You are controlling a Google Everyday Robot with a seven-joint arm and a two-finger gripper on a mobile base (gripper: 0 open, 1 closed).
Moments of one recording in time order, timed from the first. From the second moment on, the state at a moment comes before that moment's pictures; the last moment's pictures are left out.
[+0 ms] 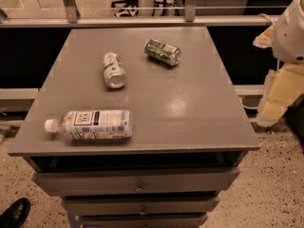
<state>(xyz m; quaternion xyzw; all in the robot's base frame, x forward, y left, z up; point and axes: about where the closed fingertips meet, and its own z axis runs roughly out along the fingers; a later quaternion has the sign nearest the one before) 0.438 -0.217 0.977 -0.60 0.78 -0.03 0.16</state>
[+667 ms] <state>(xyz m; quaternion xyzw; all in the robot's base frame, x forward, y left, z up) 0.460 -0.190 0.966 -0.60 0.78 -0.01 0.19</state>
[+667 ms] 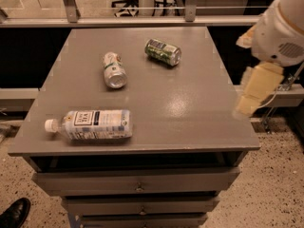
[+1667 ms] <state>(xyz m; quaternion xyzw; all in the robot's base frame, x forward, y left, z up) 0.574 -0.072 0.954 -0.49 0.83 0.10 0.25</state>
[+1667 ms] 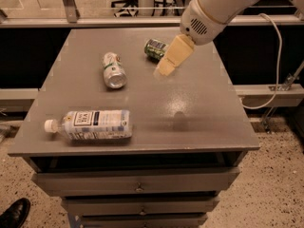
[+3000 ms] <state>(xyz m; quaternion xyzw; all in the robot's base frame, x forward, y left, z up) 0.626 0.059 0.956 -0.42 0.83 0.23 0.28</state>
